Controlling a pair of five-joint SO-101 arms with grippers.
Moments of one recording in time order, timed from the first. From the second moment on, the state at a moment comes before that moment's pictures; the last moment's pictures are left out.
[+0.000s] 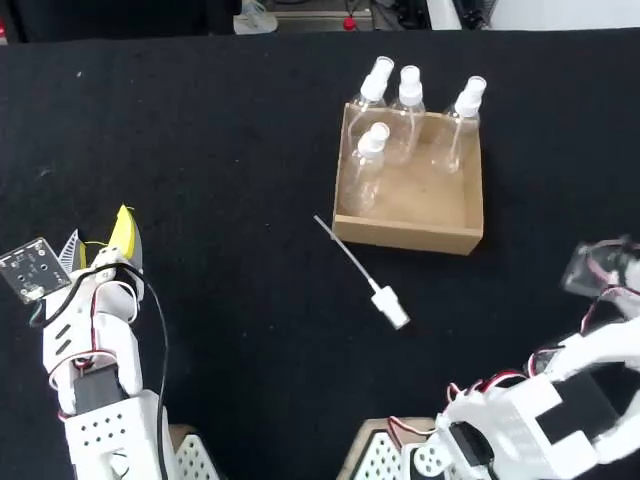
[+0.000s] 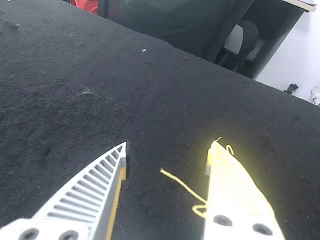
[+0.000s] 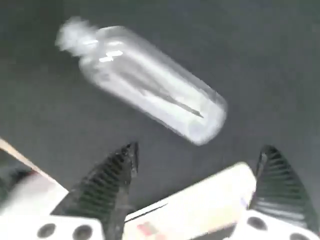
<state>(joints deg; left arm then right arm) -24.4 -95.2 96.7 21.3 10.9 64.2 0.0 9.9 83.0 130.0</state>
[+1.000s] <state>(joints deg) -24.4 -95.2 96.7 21.3 10.9 63.5 0.0 35.1 62.9 141.5</state>
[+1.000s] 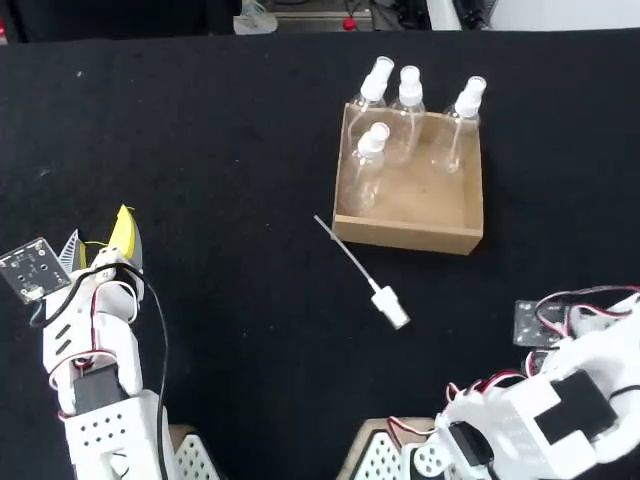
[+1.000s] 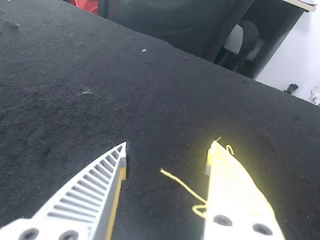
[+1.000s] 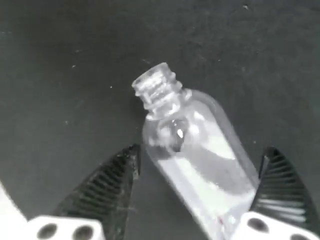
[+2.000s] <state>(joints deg) -24.4 -95.2 96.7 21.3 10.9 56.1 0.0 28.8 69.8 35.2</state>
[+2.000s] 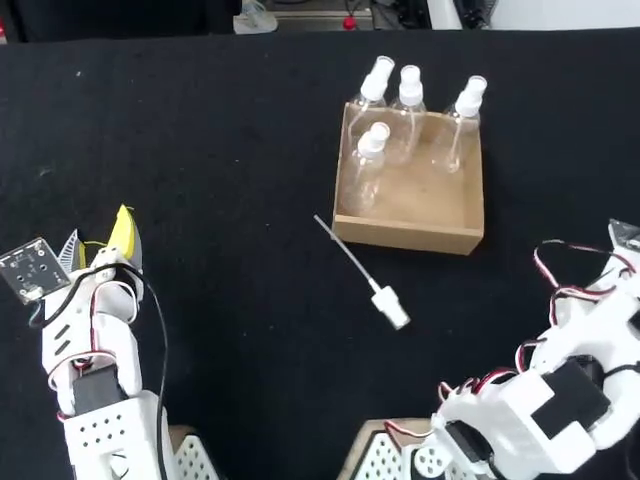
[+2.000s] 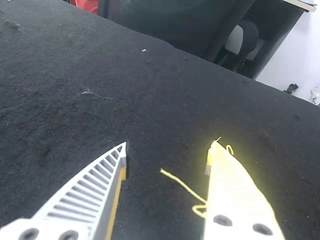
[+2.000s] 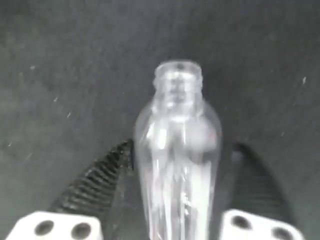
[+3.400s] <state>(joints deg) -24.4 -95.2 96.7 21.3 10.9 53.1 26.7 -0.7 89.3 37.0</state>
